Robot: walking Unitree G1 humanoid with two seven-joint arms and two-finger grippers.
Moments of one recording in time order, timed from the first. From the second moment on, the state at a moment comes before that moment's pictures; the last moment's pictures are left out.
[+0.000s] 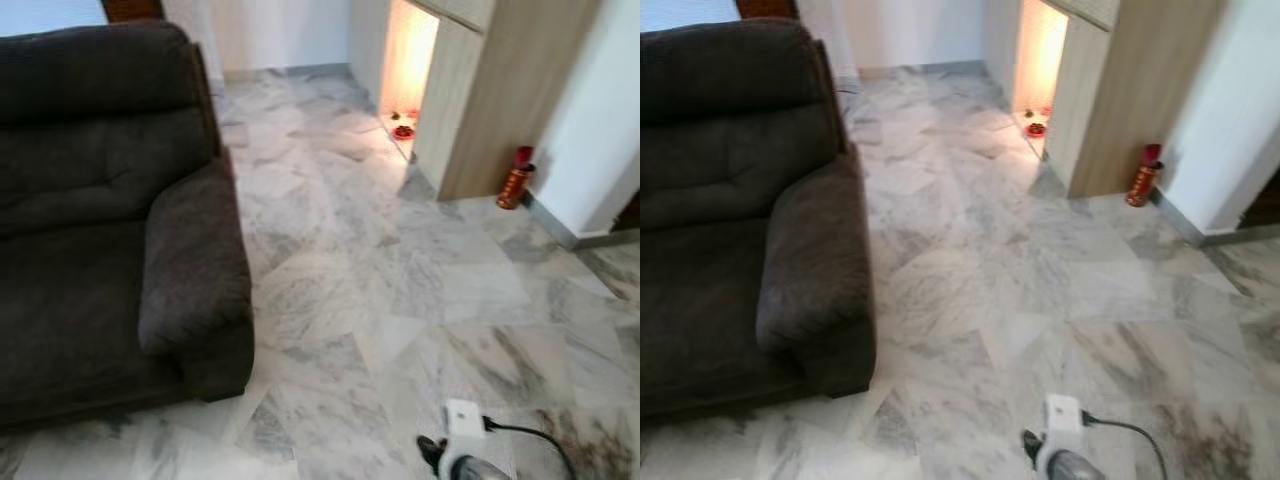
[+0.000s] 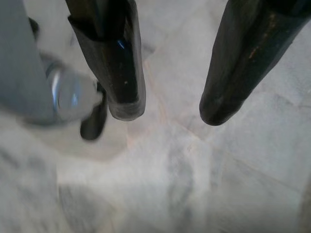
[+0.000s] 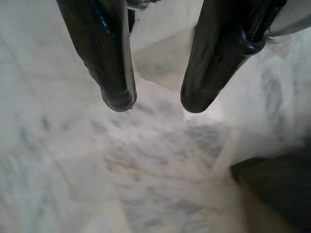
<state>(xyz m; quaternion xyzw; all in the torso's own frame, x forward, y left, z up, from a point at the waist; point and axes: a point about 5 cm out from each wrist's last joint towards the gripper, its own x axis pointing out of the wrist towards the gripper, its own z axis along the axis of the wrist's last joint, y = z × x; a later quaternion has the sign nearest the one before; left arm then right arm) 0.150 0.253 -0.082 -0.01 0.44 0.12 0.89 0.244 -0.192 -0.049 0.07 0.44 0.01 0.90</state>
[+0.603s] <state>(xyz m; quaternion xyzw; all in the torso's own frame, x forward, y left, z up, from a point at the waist) 0.145 0.247 -0.086 -0.02 0.45 0.12 0.89 0.229 -0.210 -0.056 0.08 0.45 -0.03 0.89</state>
